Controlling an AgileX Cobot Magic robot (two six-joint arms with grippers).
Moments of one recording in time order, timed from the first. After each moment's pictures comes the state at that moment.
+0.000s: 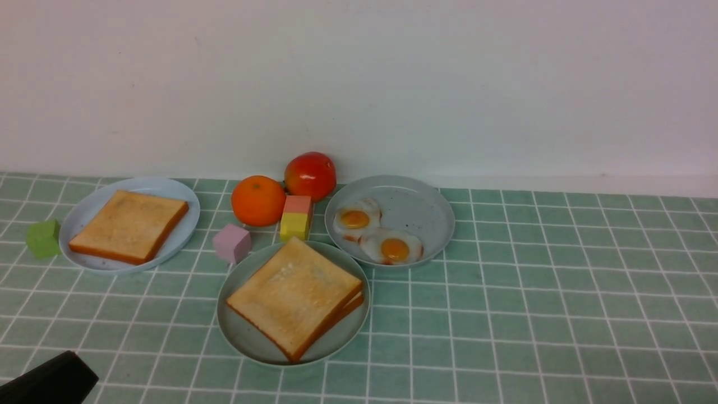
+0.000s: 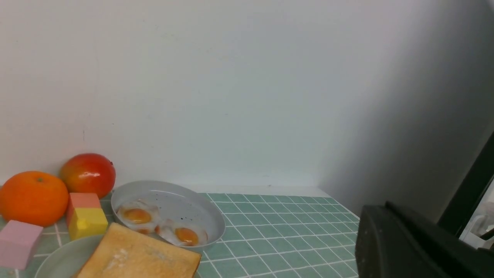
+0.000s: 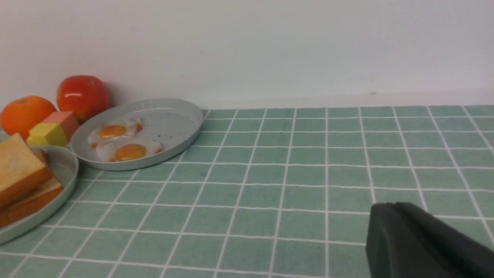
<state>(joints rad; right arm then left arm) 0.13 -0.01 0.03 -0.13 0.17 0.23 -0.66 0.09 -0.09 -0.34 -0.13 -0.03</state>
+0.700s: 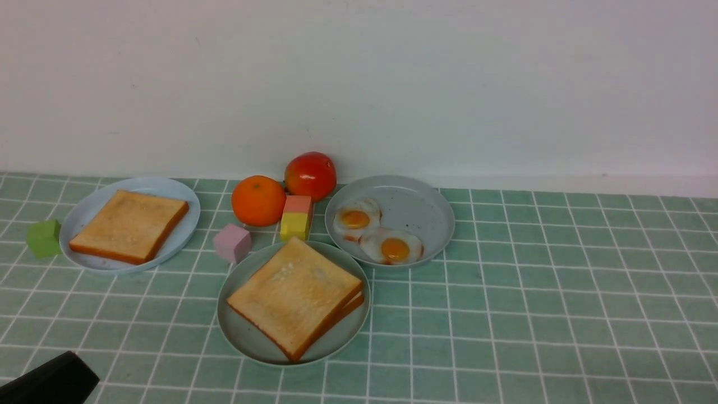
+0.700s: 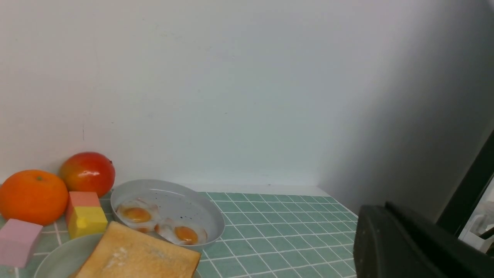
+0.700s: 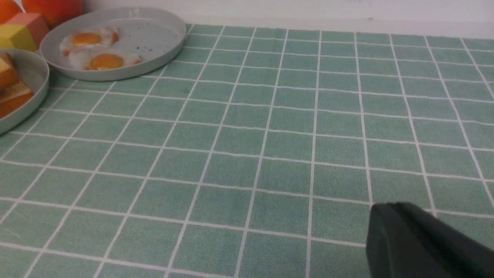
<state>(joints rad) 0.06 -0.01 0.02 0.10 0.37 -0.07 -0.66 0.09 -0.09 -0.35 -0.12 -0.03</state>
